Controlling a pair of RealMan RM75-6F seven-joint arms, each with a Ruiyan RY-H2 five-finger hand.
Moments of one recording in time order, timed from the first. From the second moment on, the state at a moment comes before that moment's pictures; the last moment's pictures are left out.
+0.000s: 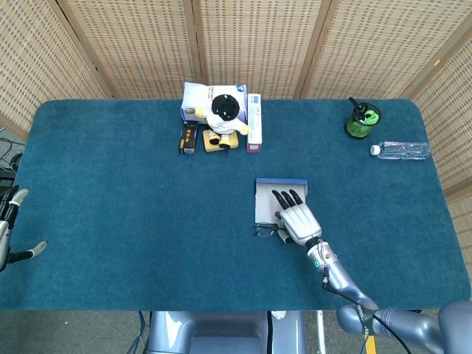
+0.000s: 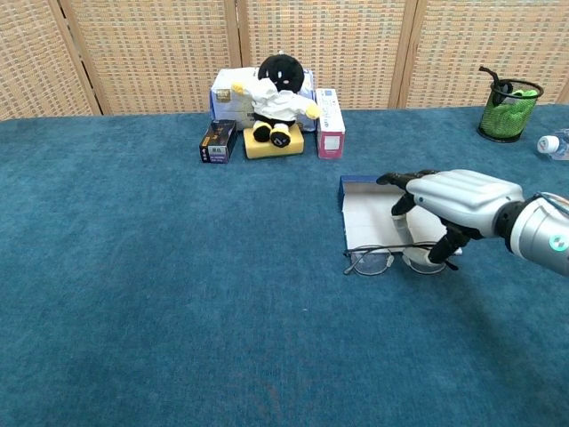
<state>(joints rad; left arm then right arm) -0.13 -1.07 -0.09 -1.62 1.38 1.40 -0.06 0.66 -1.63 0.14 -1.37 -1.19 0.95 -0.40</state>
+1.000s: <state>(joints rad) -0.14 -1.07 -0.10 -1.62 1.36 1.38 -0.06 0.78 -1.64 0.29 -1.21 -0.98 0.85 -0.35</state>
